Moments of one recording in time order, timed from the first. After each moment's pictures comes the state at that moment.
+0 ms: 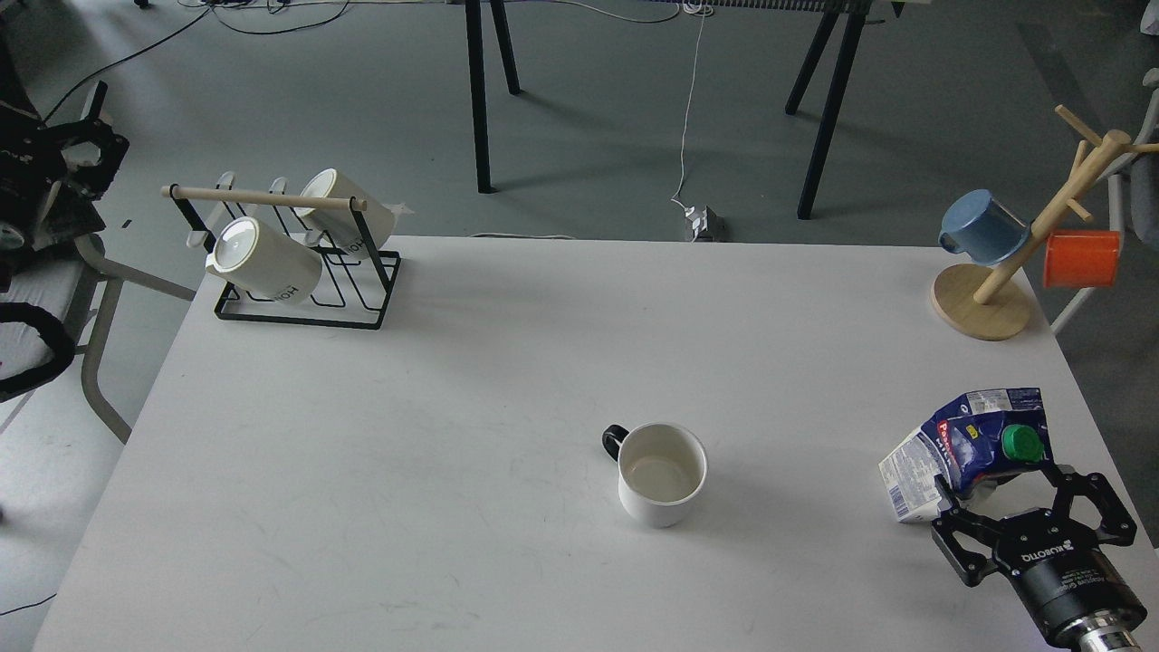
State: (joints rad) left arm -0.46 0.65 -1.21 -0.98 -0.06 -0.38 -0.22; right arm -0.40 -0.59 1.09 1.42 0.38 0.49 0.29
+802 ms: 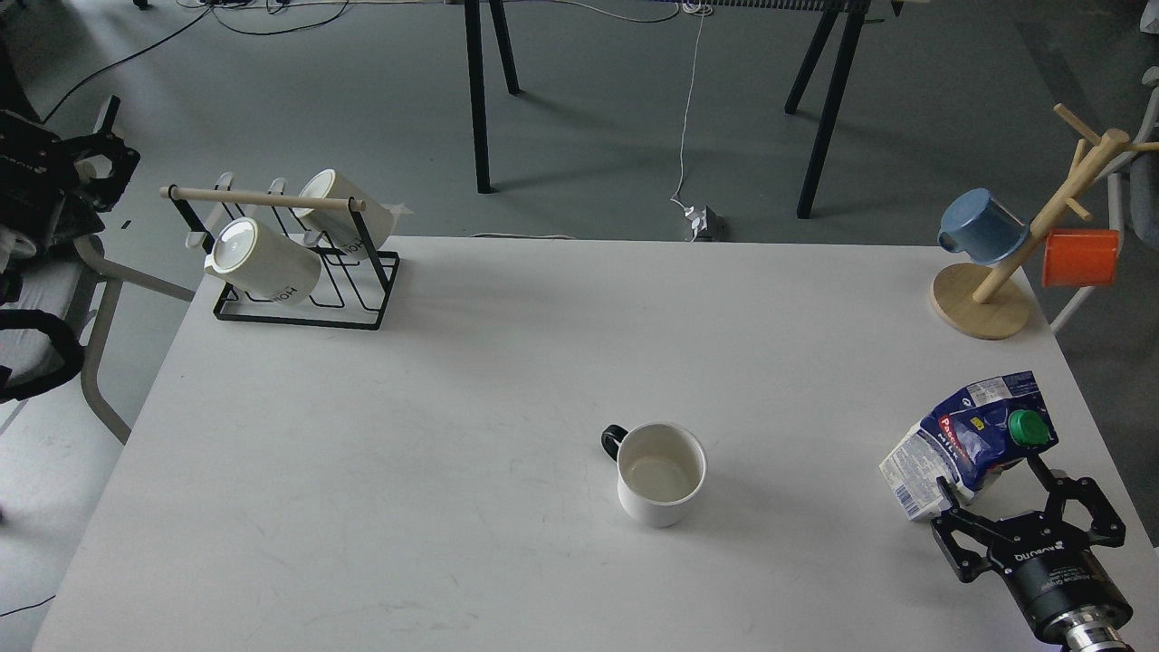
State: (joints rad) left arm -0.45 0.64 -1.19 -0.97 -0.06 -0.37 -0.22; right arm -0.31 -0.51 1.08 1.26 0.35 0.49 0.29
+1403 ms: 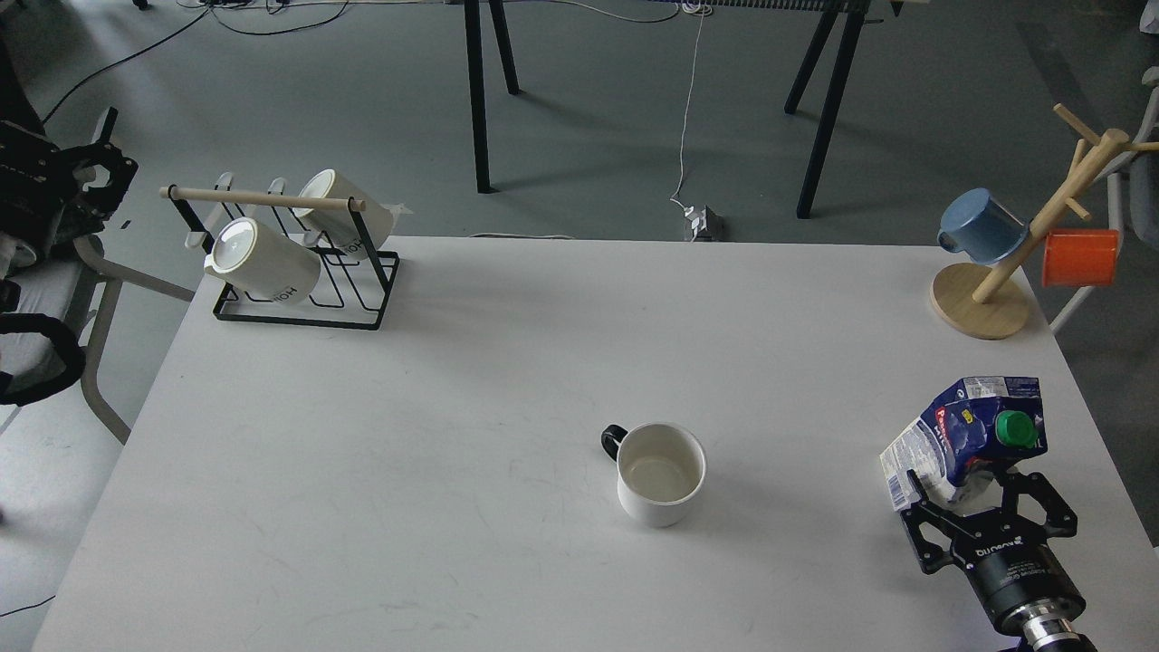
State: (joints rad) left arm -0.44 0.63 -1.19 -0.97 -0.06 -0.35 -0.22; right arm -0.27 -0.43 1.06 1.22 0.28 0.49 0.29
